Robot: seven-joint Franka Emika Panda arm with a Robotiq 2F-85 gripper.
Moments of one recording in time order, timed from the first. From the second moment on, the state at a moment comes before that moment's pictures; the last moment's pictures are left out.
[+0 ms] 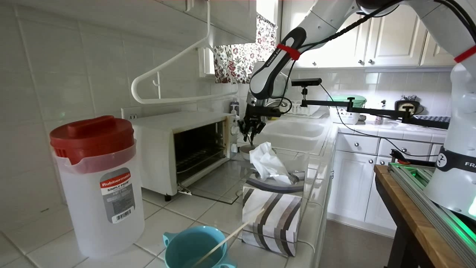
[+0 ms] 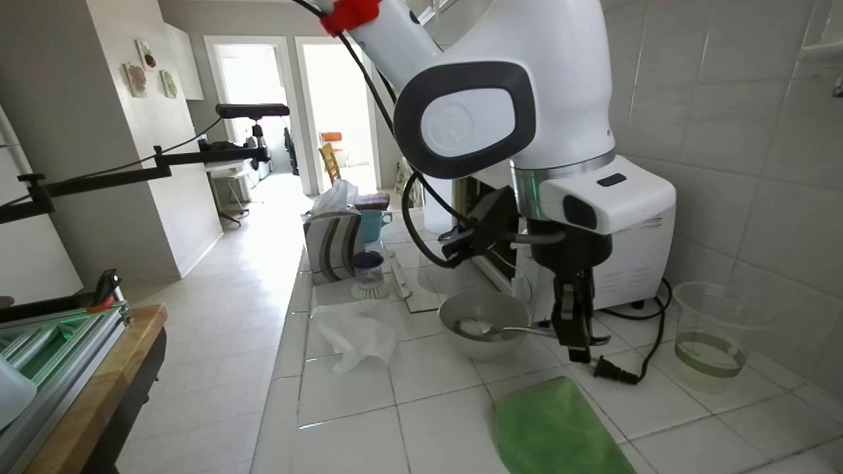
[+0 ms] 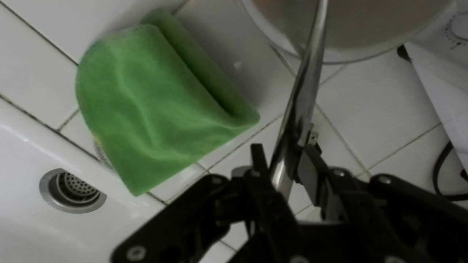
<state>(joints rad) -0.17 0.63 -0.17 -1.85 0.19 2.69 0.39</state>
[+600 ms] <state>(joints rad) -0.16 0.63 -0.17 -1.85 0.19 2.70 0.39</state>
